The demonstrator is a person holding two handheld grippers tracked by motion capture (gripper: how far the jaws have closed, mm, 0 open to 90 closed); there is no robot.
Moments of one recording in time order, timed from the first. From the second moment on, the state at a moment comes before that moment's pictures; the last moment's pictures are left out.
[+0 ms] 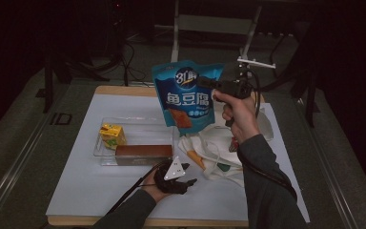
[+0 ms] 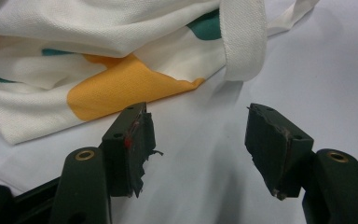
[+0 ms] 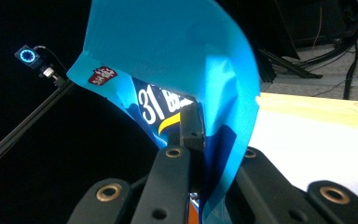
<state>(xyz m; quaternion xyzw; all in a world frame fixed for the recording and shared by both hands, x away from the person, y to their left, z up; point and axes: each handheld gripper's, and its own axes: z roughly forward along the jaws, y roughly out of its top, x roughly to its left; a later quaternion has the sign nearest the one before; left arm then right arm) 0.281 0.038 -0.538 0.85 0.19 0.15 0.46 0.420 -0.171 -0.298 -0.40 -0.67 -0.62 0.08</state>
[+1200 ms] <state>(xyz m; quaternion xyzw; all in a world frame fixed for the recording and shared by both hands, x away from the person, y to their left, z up) 0.280 0.037 -0.538 0.85 0.19 0.15 0.46 0.432 -0.117 -0.310 -0.39 -0.68 -0.61 0.11</state>
